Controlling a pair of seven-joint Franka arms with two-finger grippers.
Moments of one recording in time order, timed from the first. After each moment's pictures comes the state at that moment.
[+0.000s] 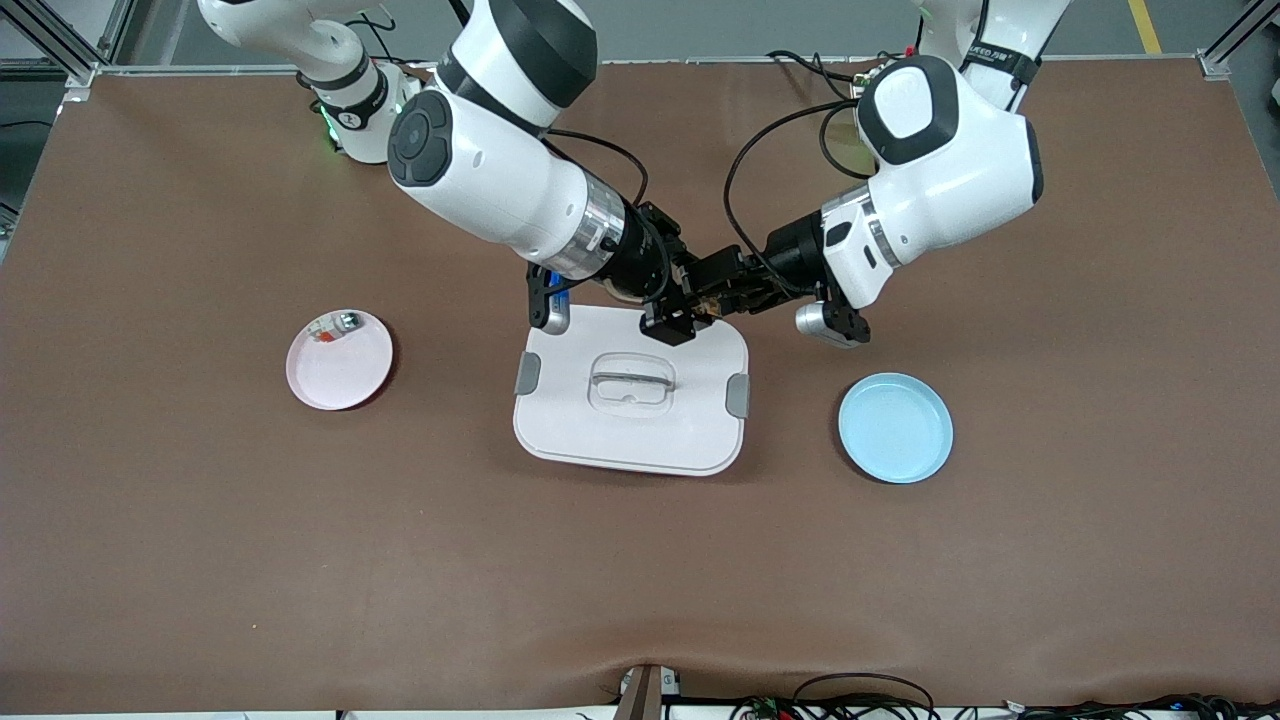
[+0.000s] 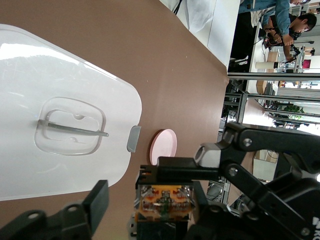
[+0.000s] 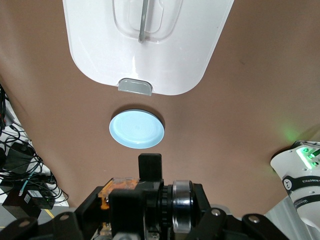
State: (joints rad) left arm -0.03 0.16 -0.55 -1.88 -1.04 2.43 -0.09; right arm 0.66 0.53 0.02 -1.16 0.57 2.05 1.97
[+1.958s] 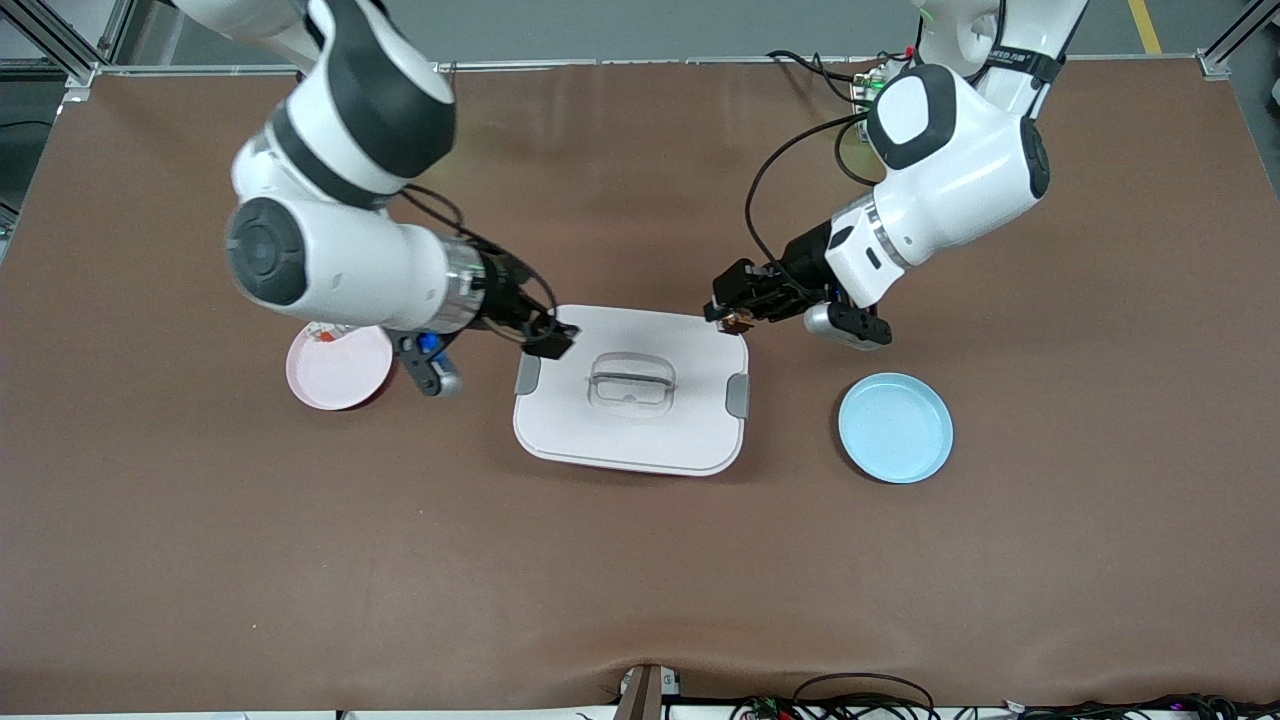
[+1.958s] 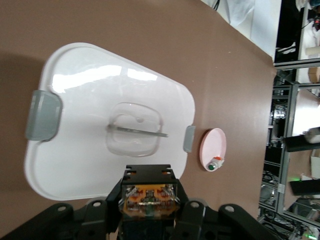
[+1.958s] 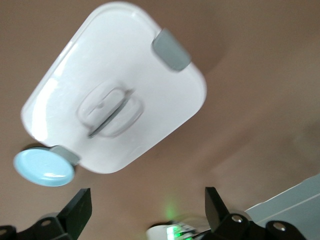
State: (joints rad) left arm 0.01 0.10 -0.55 -2.00 -0.84 2.42 -0.08; right arm 0.43 0.50 -0.01 -1.12 0.46 1.47 1.26
